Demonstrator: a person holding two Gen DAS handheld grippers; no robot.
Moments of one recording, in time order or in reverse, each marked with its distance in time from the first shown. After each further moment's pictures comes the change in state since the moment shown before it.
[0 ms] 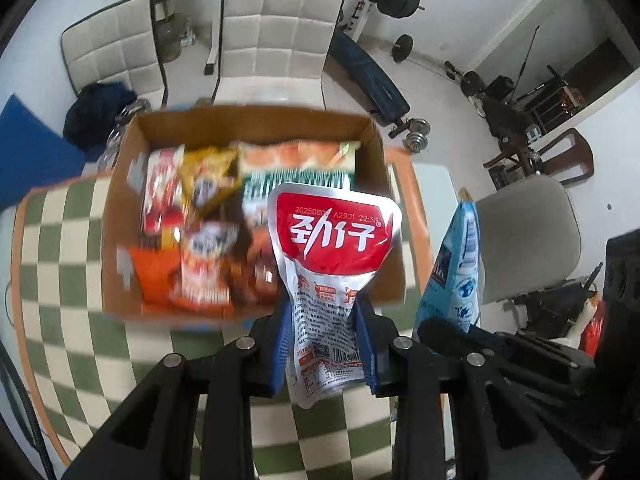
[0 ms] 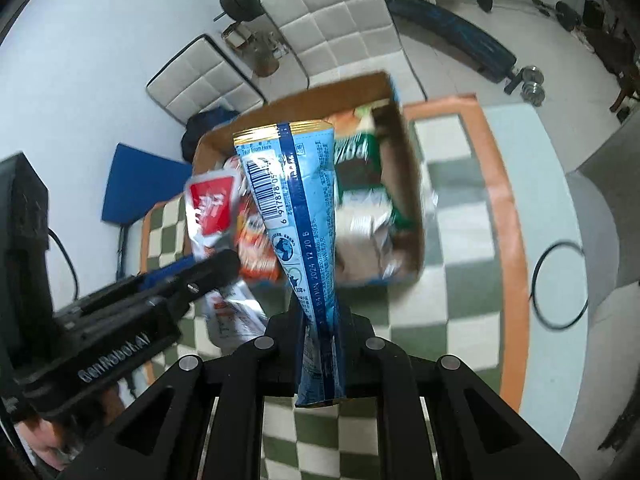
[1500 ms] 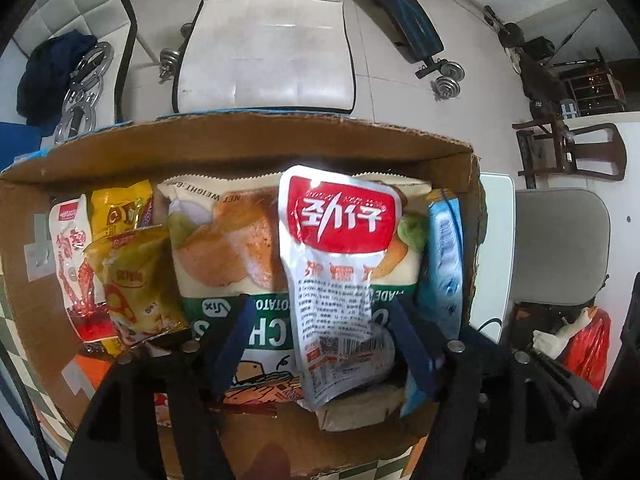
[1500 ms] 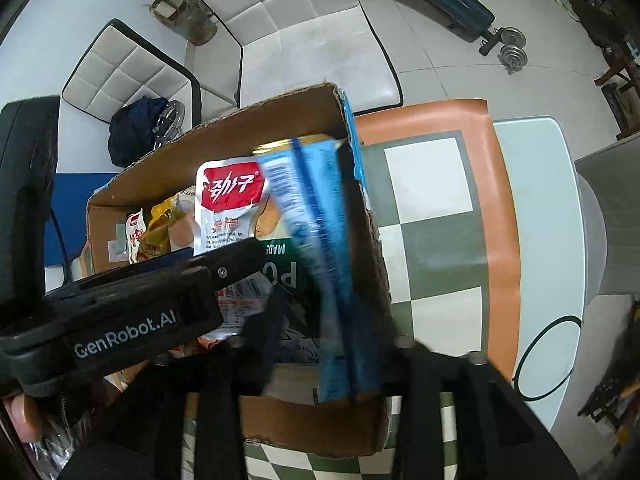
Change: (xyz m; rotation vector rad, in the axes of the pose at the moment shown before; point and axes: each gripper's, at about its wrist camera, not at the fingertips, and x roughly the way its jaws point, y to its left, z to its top) left arm 0.162 0.013 0.125 -0.075 0.340 0.007; right arm 0.133 -0.055 0.142 0.112 0.203 -0.138
